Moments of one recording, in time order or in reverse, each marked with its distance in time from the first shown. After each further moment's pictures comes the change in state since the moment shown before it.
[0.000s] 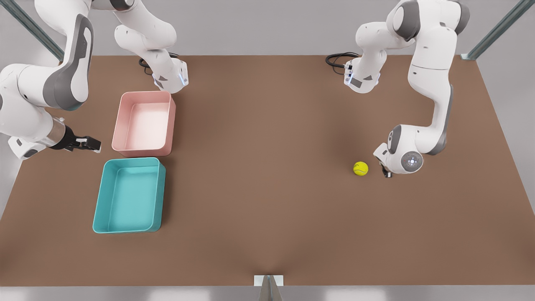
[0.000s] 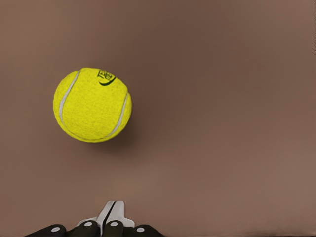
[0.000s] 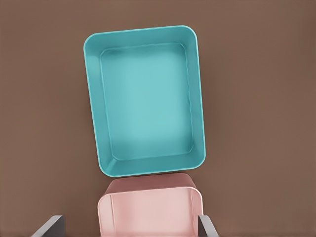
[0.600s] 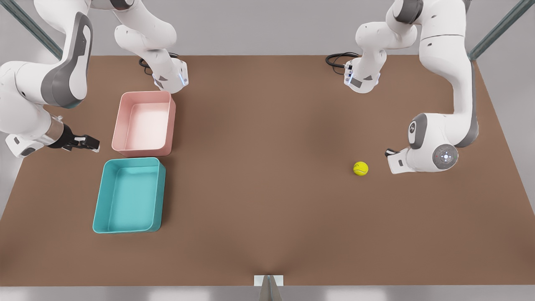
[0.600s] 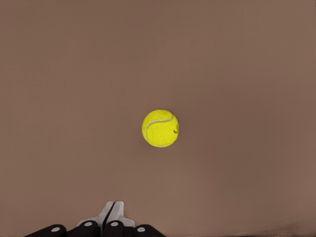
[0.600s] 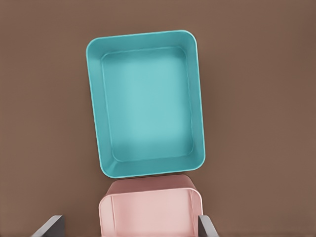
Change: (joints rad) left arm -0.016 -0.122 0.005 0.231 -0.135 -0.347 -0.875; right arm 0.001 -0.006 0.000 0.009 0.001 -0.002 0.002
